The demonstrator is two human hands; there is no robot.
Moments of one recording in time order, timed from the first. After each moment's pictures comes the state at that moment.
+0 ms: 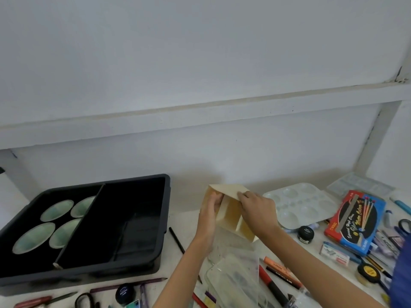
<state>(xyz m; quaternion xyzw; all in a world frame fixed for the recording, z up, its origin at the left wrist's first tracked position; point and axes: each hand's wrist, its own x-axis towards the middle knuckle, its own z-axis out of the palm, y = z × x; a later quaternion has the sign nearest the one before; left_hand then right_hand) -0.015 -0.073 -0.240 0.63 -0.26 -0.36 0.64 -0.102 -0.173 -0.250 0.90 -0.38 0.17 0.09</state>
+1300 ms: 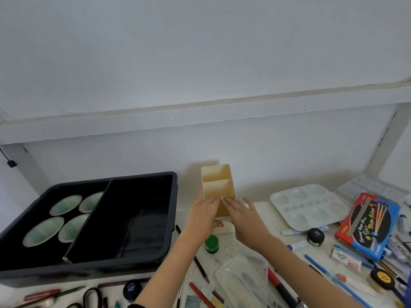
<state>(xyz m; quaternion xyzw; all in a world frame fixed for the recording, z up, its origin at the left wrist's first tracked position) 0.045 -0.072 -0.263 0.79 -0.61 0.07 0.04 -0.078 -0.155 -0.281 0.97 -0.21 0.11 0.03</state>
